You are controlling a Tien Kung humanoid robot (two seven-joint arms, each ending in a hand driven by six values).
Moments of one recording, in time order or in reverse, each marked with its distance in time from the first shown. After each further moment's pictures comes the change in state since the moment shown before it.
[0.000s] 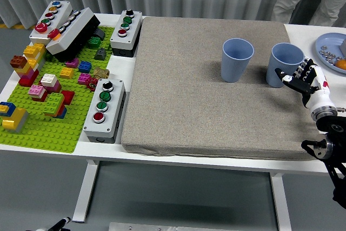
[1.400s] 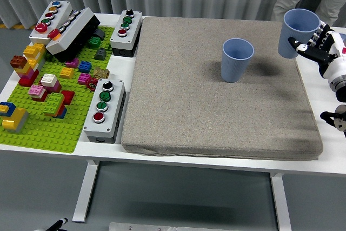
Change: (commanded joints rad) left arm 0.005 0.008 -0.003 0.000 -0.011 0.006 -0.002; right arm 0.092 -0.077 0.051 0.085 -0.035 0.021 -0.123
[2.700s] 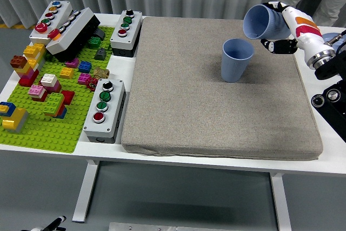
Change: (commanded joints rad) left arm -0.003 0.007 -0.010 0.000 0.000 0.003 0.000; right arm 0.184 -0.090 -0.334 0.105 -0.689 -0.122 -0.099
